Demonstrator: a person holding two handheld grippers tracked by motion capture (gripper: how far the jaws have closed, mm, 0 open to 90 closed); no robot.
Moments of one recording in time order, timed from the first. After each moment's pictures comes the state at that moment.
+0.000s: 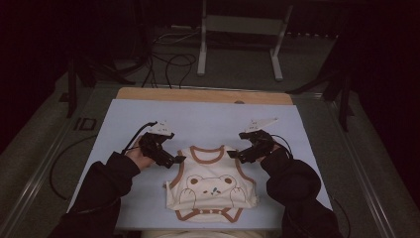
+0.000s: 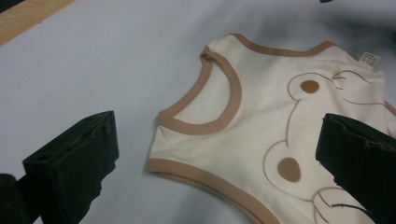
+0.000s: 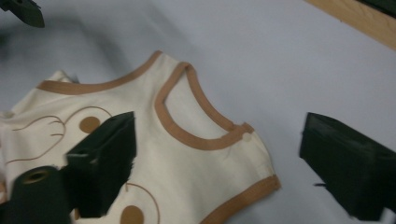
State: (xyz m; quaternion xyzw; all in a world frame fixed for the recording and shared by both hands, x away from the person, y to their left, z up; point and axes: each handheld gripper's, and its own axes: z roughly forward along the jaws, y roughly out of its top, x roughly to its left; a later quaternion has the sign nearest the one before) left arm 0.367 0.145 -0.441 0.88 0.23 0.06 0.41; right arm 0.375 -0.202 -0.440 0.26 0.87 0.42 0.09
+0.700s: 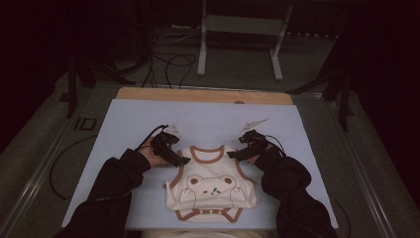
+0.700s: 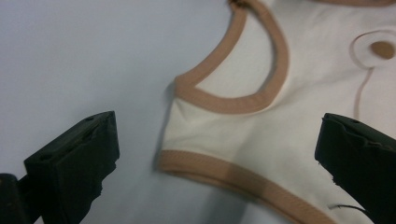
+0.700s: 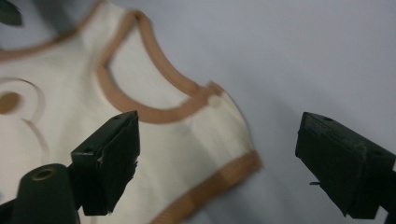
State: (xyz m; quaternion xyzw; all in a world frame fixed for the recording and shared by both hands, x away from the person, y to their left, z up) left arm 0.404 0.127 -0.495 0.91 0.25 0.03 0.34; right arm 0.408 -0.202 -0.491 0.31 0.88 0.36 0.07
